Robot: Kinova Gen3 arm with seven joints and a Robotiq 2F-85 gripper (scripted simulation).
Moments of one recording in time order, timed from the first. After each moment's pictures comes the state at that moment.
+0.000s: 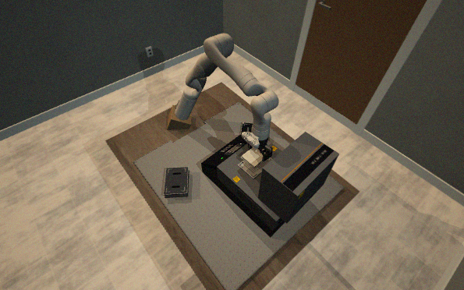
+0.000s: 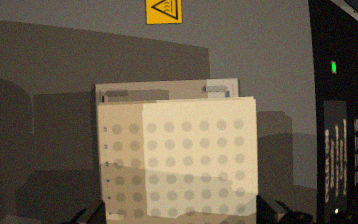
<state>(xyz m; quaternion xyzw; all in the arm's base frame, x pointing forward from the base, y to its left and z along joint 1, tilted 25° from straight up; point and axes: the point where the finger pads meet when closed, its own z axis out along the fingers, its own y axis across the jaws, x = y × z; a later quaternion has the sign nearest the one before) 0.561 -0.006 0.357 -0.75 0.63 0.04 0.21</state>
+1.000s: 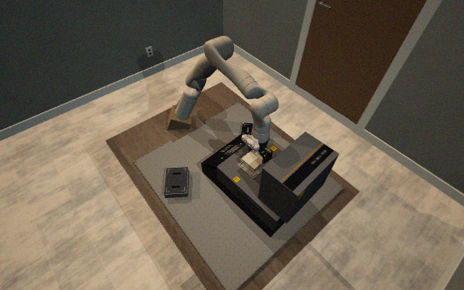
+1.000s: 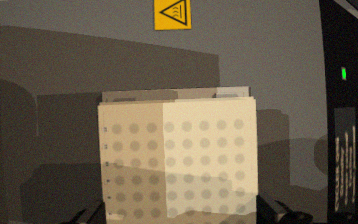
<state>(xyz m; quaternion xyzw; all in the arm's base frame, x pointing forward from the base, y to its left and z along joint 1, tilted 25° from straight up) 0.569 -0.009 0.351 -0.75 0.63 0.04 0.21</state>
